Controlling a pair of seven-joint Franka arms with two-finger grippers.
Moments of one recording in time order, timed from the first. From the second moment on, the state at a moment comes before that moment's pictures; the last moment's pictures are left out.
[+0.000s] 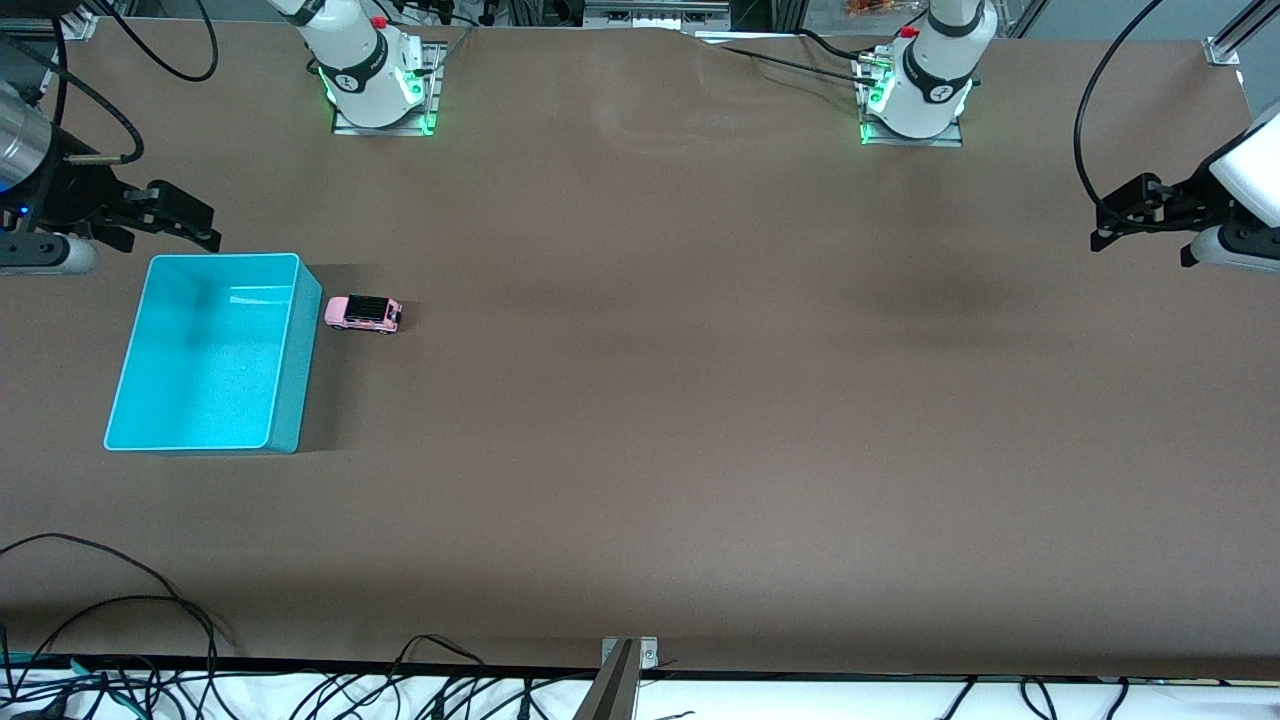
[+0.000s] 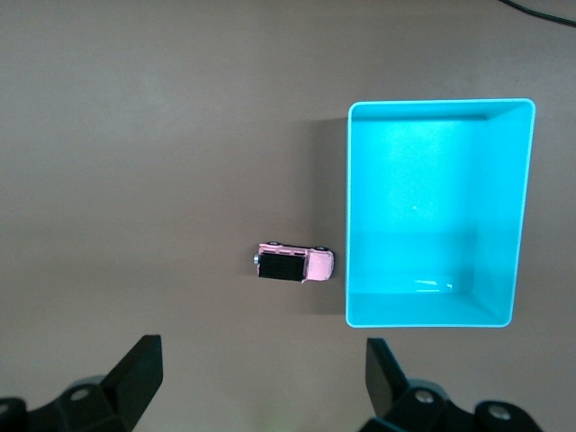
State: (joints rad) left arm 0.02 -0.01 -0.01 -1.61 -0.01 1.57 0.17; right arm 0.04 0.06 0.04 -1.51 0.03 1.52 0.08
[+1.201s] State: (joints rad) left arm 0.02 0.00 0.00 -1.56 0.00 1.53 0.16; right arm 0.02 0.07 0.00 -1.65 0.03 1.61 0.08
